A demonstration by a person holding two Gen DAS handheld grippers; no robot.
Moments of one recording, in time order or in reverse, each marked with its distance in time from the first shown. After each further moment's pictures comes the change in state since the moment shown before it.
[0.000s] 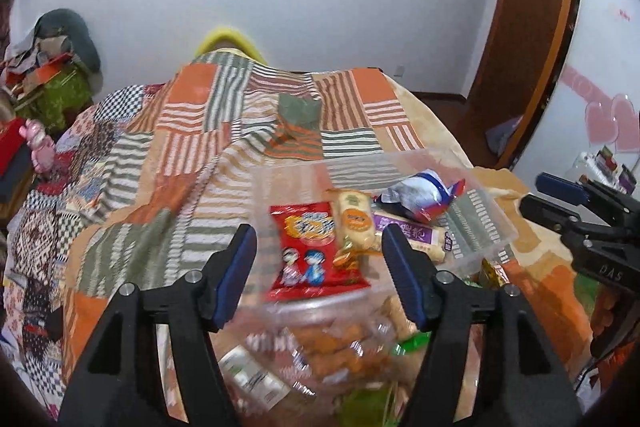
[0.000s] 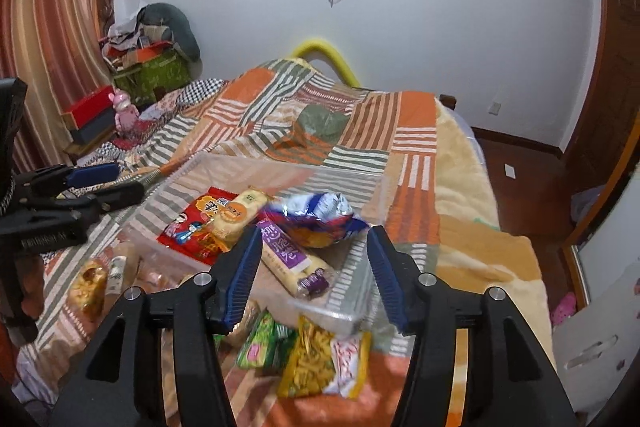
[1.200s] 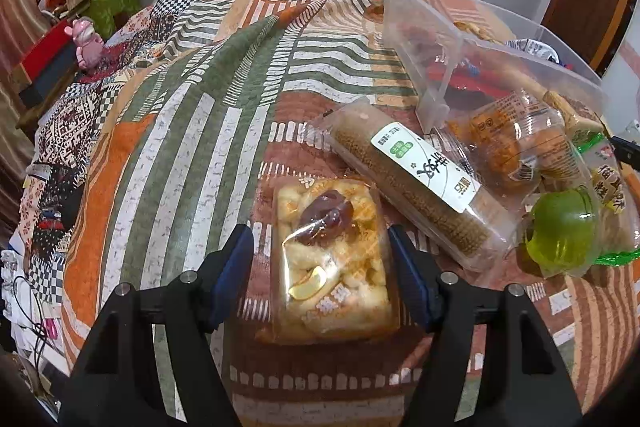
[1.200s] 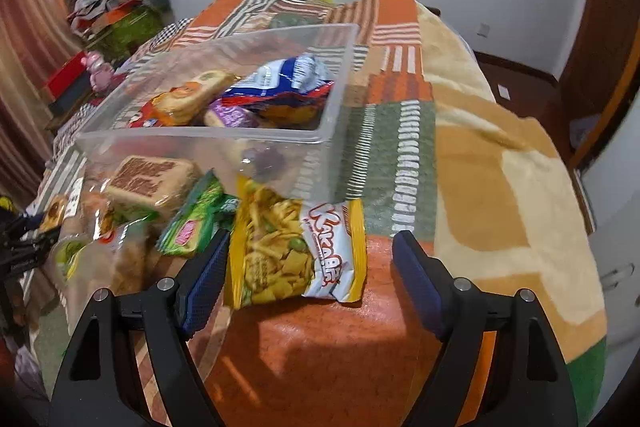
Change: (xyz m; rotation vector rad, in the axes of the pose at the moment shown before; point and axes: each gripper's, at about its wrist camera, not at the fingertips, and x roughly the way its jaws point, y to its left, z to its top) left arm 0.024 0.083 -0.148 -0.098 0.245 0.168; right arm 0.048 -0.027 -0.074 0.131 0.246 -0.008
